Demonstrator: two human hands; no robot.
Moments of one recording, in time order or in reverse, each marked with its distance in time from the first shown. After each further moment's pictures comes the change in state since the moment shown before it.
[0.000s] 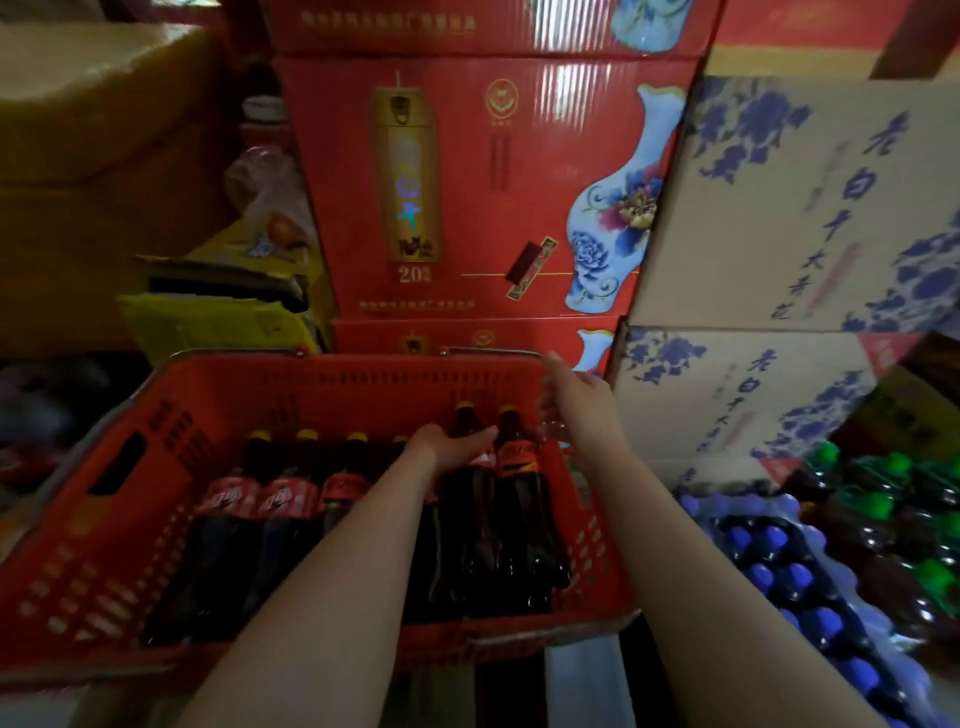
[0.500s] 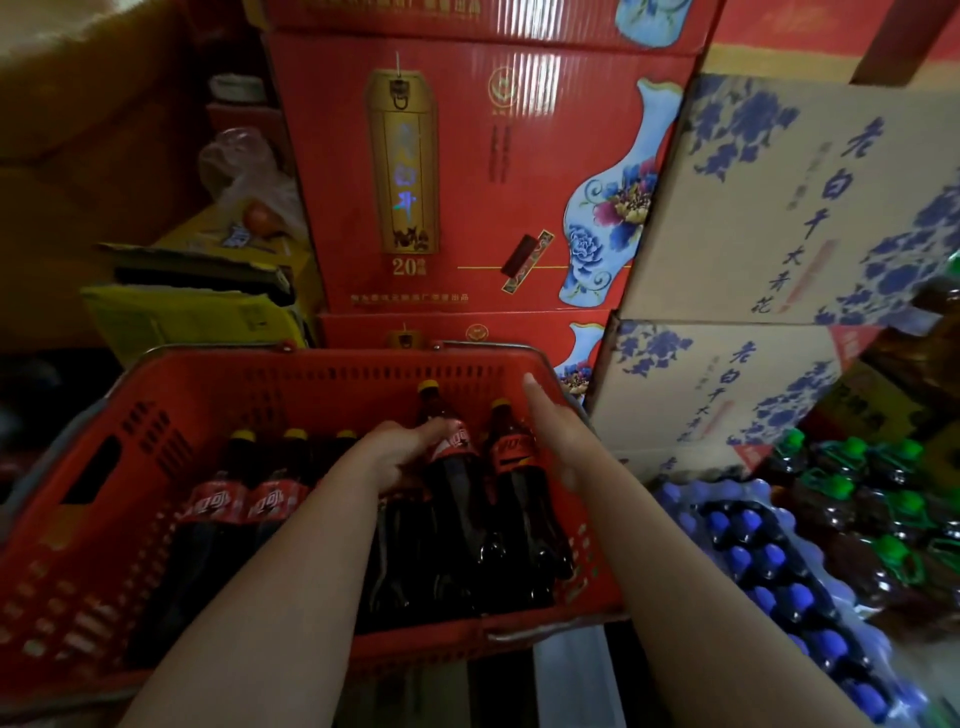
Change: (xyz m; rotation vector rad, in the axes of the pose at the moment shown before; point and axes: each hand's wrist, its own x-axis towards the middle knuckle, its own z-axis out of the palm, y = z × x) left_hand 0.010 -0.021 -0.037 -0.262 -0.042 -0.083; right_hand -0.008 0.025 0.020 -0.052 -0.165 0.163
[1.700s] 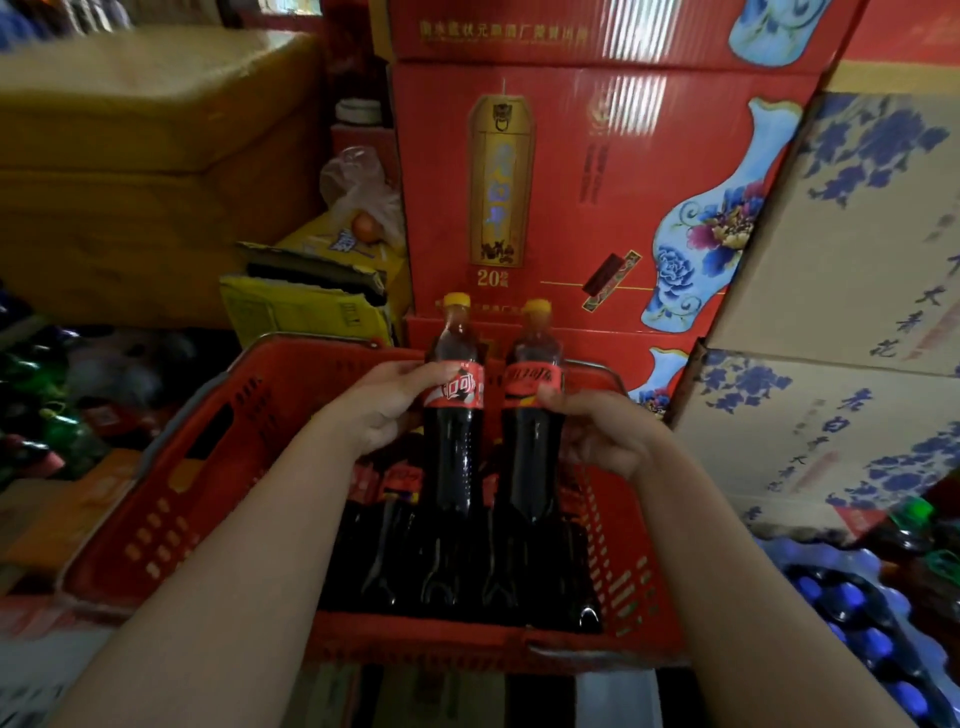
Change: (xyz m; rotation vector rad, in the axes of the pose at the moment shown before) left_hand -0.036 0.027 -0.080 -0.272 -0.029 0.345; right_hand 0.006 -0.036 0.011 0.160 -0.479 0.077
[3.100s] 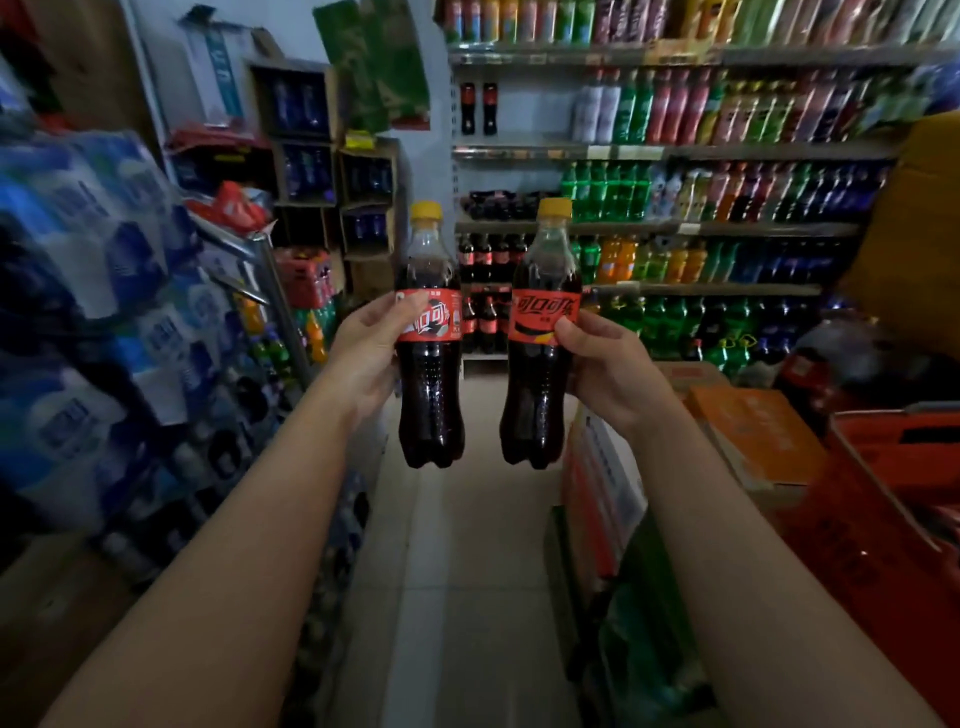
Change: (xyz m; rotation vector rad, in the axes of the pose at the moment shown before) left_hand -0.610 -0.098 -0.077 -0.307 1.636 0.540; right_hand -0.250 0.153 0.417 -0.141 -1.476 0.139
